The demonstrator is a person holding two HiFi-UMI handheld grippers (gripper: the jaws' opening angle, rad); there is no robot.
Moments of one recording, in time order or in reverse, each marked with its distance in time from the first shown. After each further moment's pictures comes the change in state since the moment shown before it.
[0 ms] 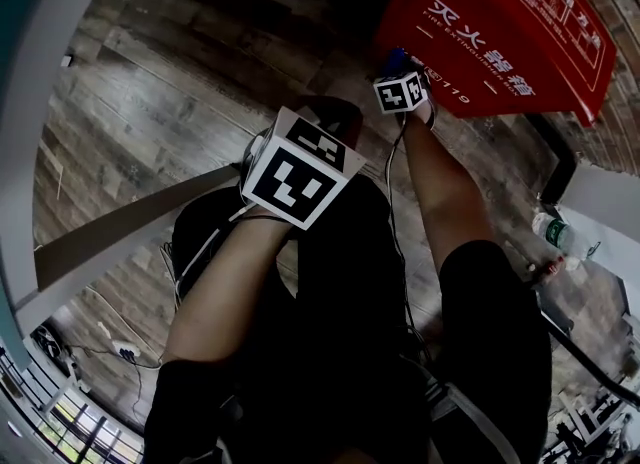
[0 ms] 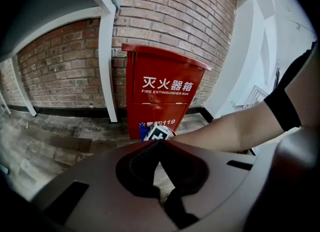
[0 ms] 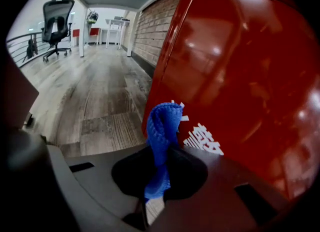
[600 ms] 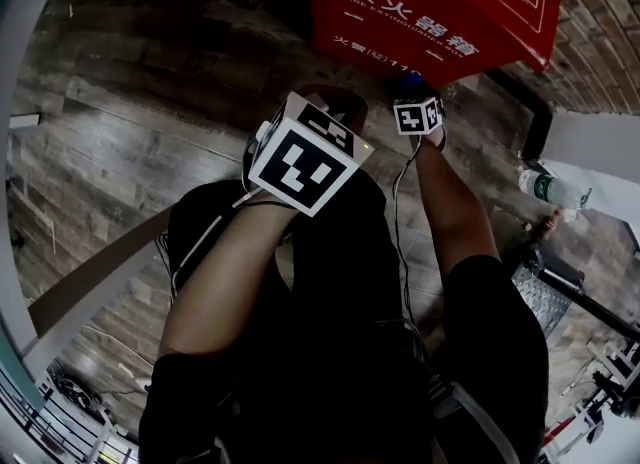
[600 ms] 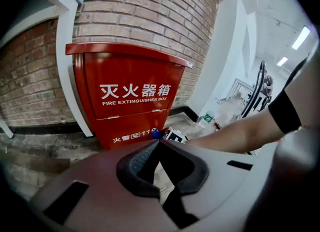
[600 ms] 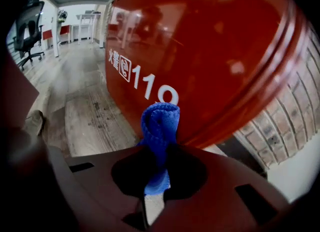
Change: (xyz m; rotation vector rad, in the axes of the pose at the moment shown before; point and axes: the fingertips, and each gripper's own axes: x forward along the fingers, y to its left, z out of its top) left arm 0.054 -0.068 0.046 0.152 0.007 -0.172; right arm -0.061 -0.105 -0.164 0.206 0.150 -0.158
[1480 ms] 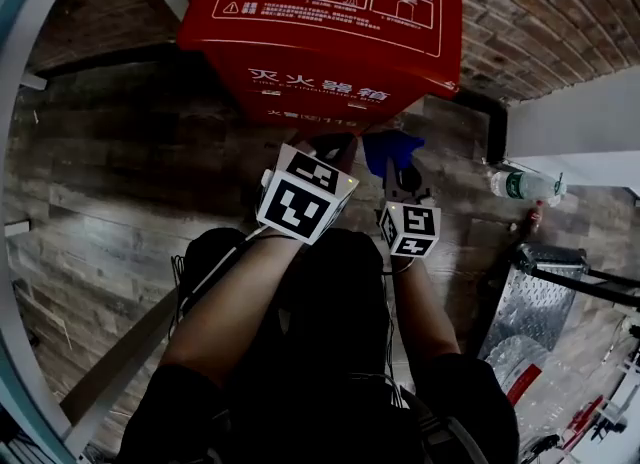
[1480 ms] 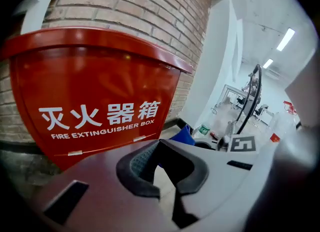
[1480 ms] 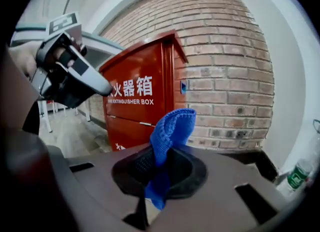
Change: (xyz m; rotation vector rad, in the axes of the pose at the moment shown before) left arm 0.090 -0.030 0.080 0.068 -0.121 -0.109; right arm -0.210 -0.062 0.040 0.461 -0.547 -0.027
